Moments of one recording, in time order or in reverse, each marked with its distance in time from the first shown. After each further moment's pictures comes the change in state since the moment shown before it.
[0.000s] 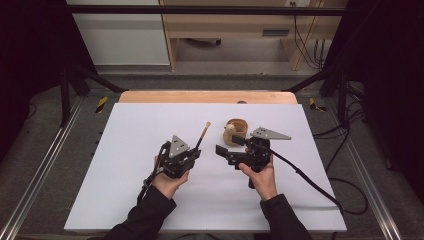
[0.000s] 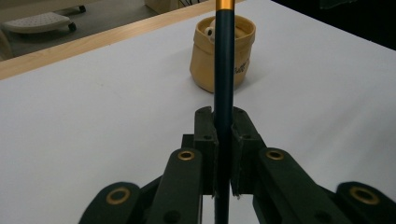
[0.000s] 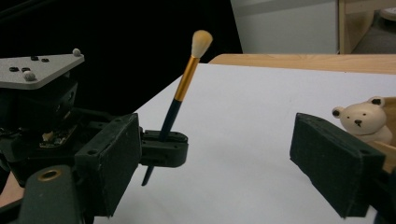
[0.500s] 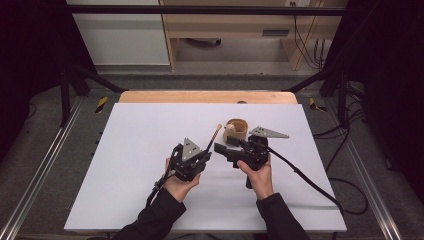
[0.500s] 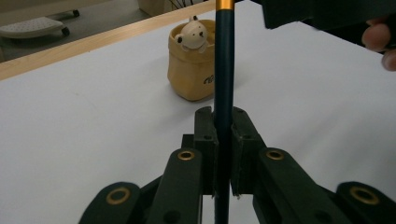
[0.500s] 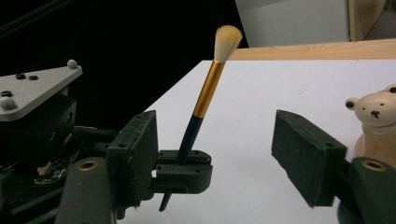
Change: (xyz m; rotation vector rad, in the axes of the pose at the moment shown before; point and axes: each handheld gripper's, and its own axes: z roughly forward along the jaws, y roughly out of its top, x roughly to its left) left arm -0.025 0.004 0.011 -0.008 -0.012 0.010; right arm -0.003 -0.001 0.006 0.012 0.025 0.066
